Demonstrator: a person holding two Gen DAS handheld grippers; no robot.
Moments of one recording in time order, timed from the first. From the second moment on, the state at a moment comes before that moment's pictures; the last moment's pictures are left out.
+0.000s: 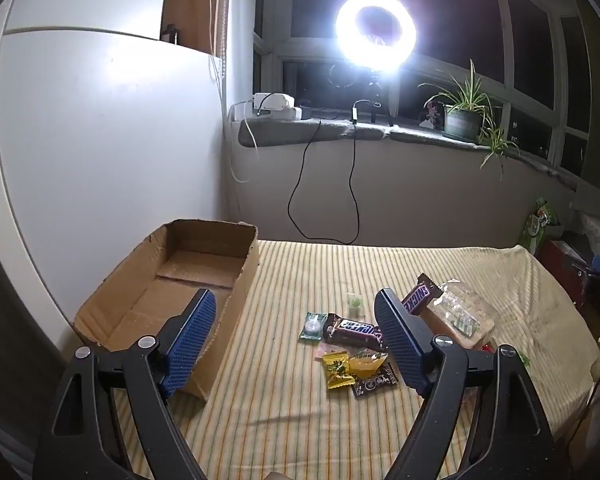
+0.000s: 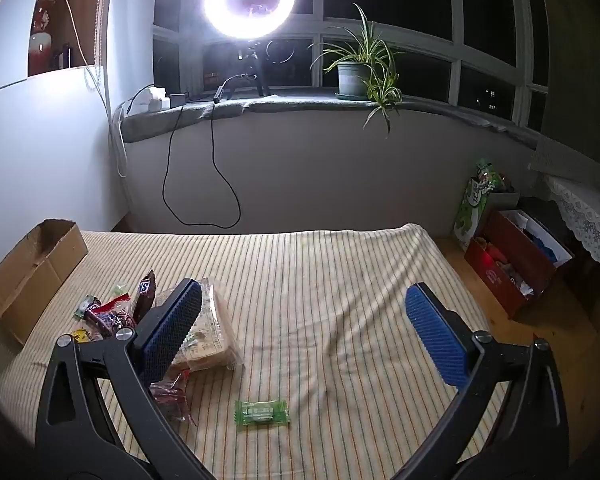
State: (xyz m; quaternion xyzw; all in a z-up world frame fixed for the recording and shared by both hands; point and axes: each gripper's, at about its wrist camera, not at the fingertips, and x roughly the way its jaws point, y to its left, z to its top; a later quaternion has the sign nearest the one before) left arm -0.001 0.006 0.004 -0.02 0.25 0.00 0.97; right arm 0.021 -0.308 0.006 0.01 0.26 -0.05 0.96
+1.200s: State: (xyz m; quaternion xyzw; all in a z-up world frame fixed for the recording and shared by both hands) left arm -0.003 -0.005 0.005 -0.02 0.25 -0.01 0.97; right arm 0.023 -0.309 0.009 0.00 0.26 -0.06 0.96
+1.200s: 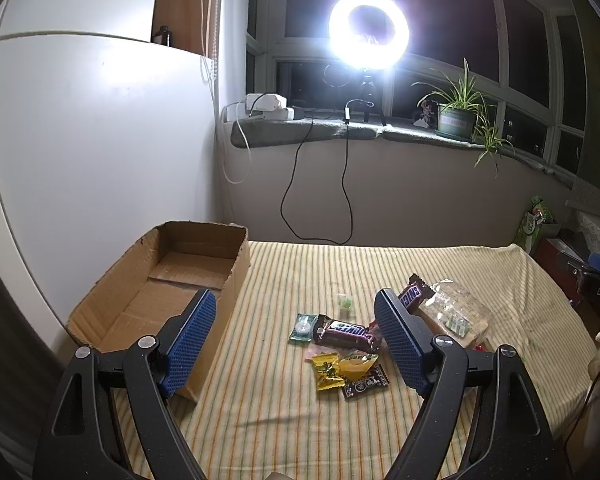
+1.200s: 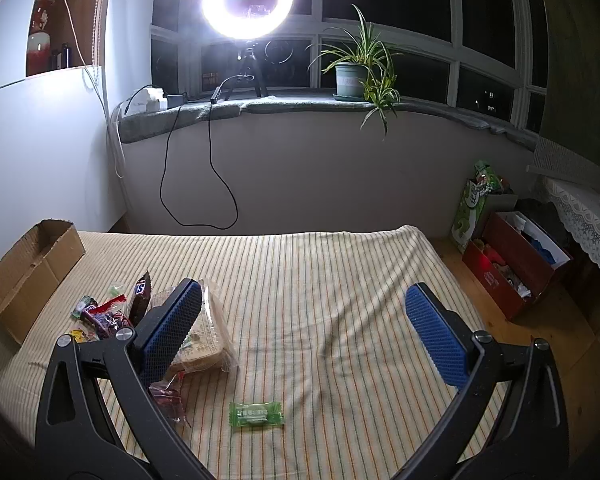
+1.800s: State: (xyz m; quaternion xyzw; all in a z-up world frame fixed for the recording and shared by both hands) left arm -0.001 -0.008 0.003 -0.02 0.25 -0.01 0.97; right arm 0.024 -0.312 0.008 0.00 0.27 -0.06 0.96
